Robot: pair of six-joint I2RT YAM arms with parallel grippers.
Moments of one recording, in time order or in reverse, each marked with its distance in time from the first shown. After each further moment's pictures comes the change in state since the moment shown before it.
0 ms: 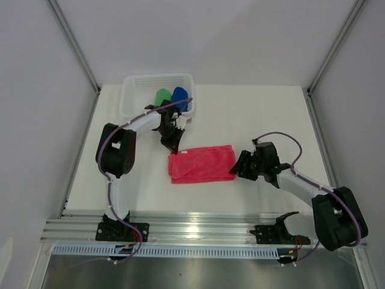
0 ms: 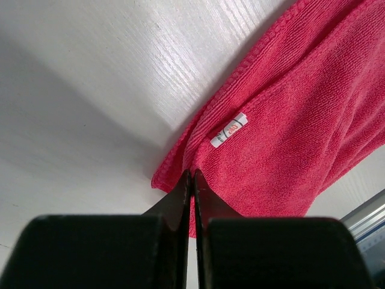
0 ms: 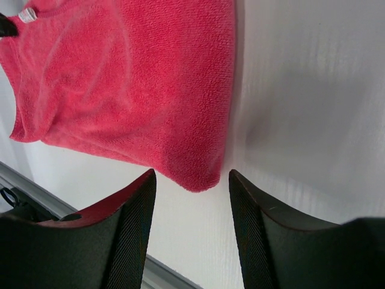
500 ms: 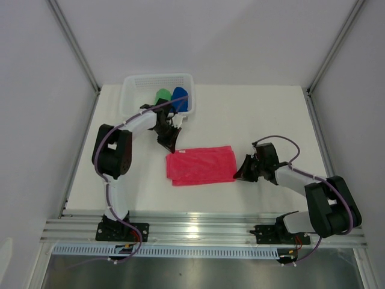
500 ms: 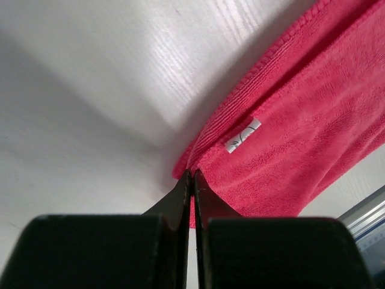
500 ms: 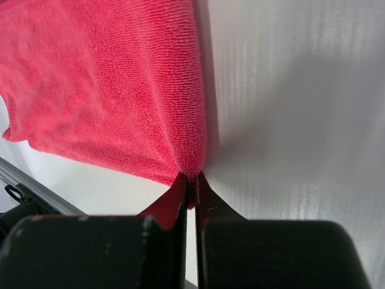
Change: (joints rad) left arm 0.029 -0.030 -0.022 0.000 0.008 0.014; right arm -0.043 0.124 0.001 0.029 -0.063 0.010
